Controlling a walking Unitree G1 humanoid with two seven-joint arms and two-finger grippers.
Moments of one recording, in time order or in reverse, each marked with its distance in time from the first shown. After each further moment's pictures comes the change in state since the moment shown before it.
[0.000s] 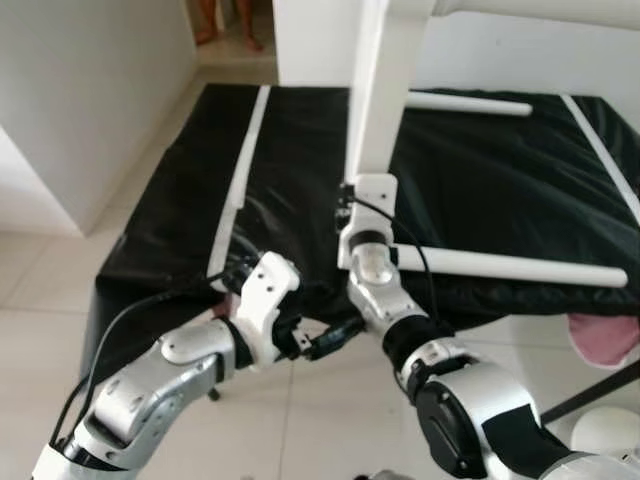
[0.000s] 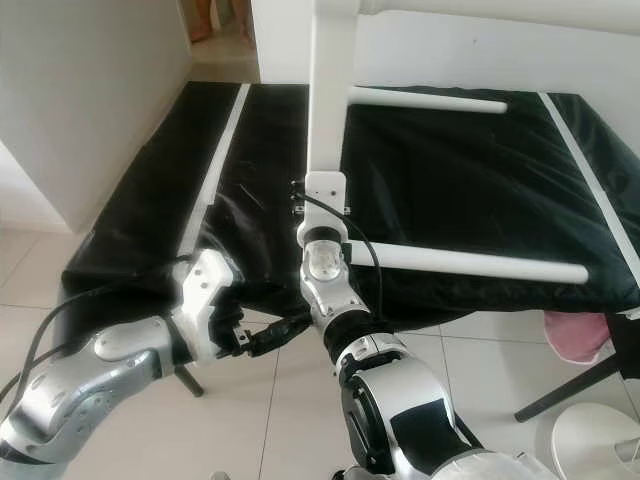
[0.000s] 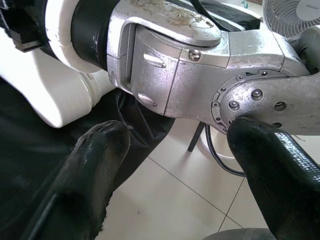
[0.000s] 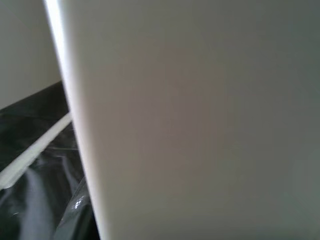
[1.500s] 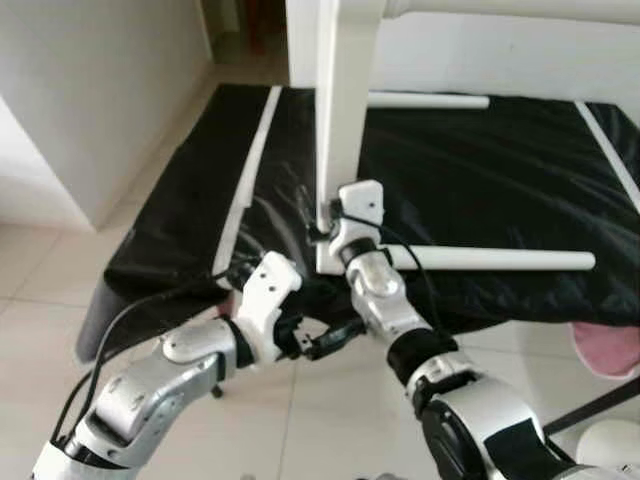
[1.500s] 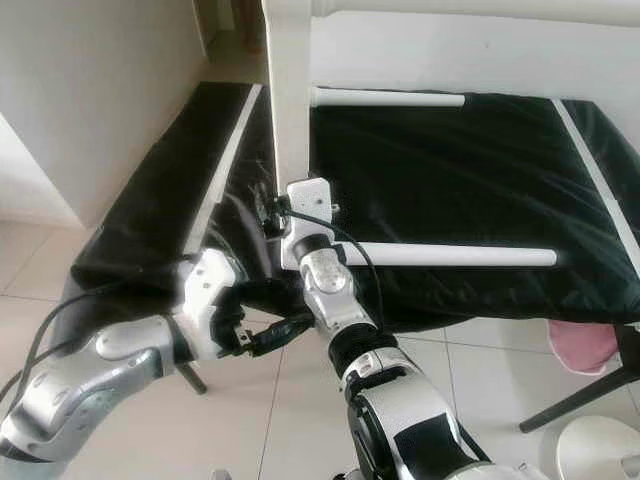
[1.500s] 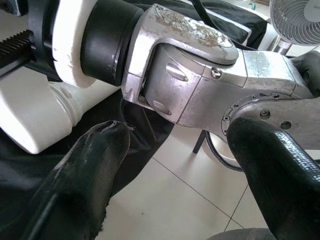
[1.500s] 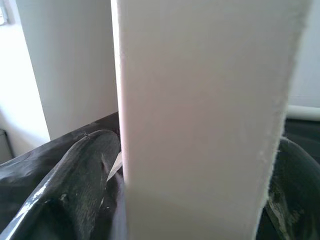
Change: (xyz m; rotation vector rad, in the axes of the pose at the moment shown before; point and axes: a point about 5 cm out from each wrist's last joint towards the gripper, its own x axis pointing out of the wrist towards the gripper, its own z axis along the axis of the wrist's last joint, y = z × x) left arm 0.002 -0.001 0.001 0.009 0.001 -0.009; right arm -0.016 0.005 0.000 0.027 -0.115 0.275
